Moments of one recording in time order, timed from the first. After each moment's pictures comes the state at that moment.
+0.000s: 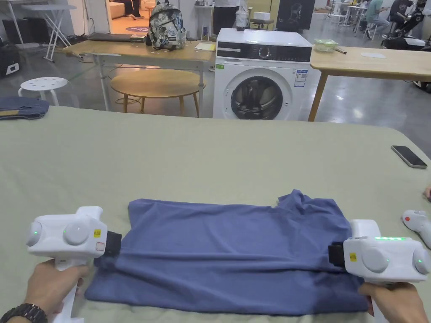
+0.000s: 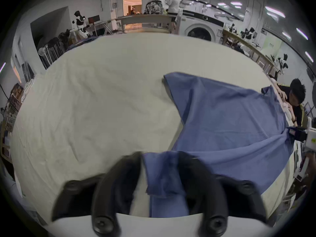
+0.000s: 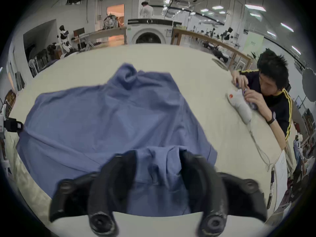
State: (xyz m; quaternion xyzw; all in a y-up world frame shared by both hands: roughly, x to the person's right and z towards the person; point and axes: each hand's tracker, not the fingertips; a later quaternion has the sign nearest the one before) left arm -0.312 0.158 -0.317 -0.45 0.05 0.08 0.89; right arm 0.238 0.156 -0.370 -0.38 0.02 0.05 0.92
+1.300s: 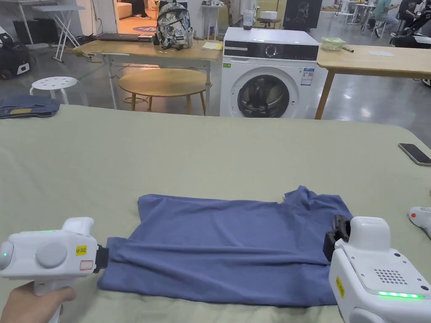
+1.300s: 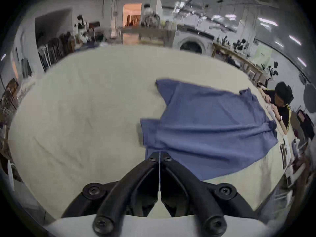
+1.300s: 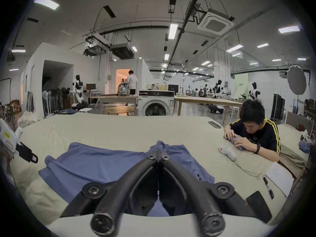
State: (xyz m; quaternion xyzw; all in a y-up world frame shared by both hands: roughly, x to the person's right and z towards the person) left arm -0.325 0.169 -0.246 -0.47 0.02 0.10 0.87; right arm 0.158 0.214 -0.229 -0.11 0.04 0.02 0.99
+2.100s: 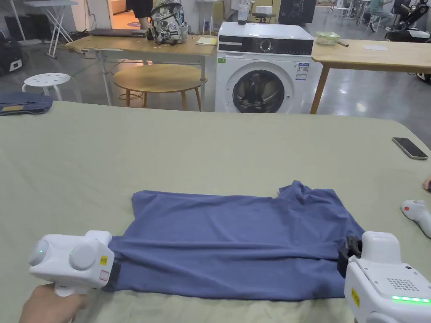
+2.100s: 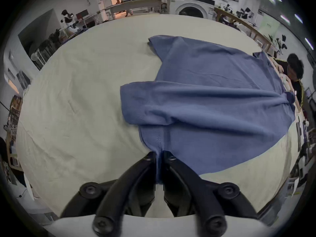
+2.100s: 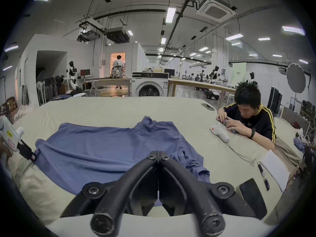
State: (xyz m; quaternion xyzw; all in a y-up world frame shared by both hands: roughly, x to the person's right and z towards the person) left arm -0.284 0.140 -0.255 -0.53 0.03 0.03 0.85; right arm 0.203 0.186 -0.232 -0.19 0.01 0.03 0.98
